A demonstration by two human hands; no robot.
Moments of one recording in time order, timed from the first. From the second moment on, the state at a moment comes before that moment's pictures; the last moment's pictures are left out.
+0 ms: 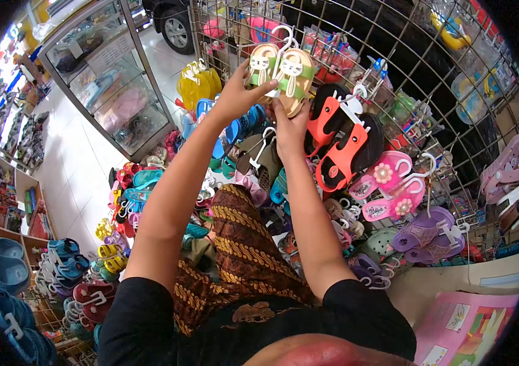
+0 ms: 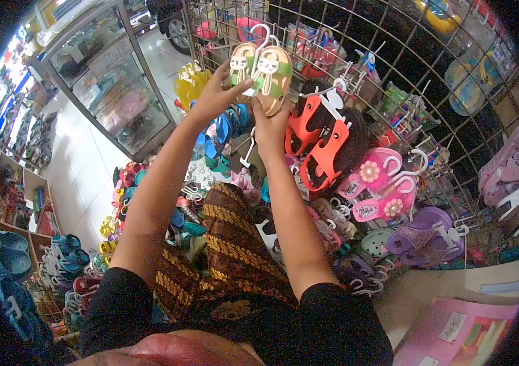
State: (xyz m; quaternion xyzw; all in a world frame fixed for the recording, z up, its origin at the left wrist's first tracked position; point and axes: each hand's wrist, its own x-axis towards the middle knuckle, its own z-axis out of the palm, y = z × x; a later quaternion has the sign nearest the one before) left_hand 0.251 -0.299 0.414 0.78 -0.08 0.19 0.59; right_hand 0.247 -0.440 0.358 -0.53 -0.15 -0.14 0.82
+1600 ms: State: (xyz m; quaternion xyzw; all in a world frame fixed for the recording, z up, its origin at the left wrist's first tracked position) left_hand -0.009 0.015 -0.011 0.74 0.35 -0.14 0.55; right_hand 0.230 -0.116 0.006 -0.85 -0.31 0.43 -0.05
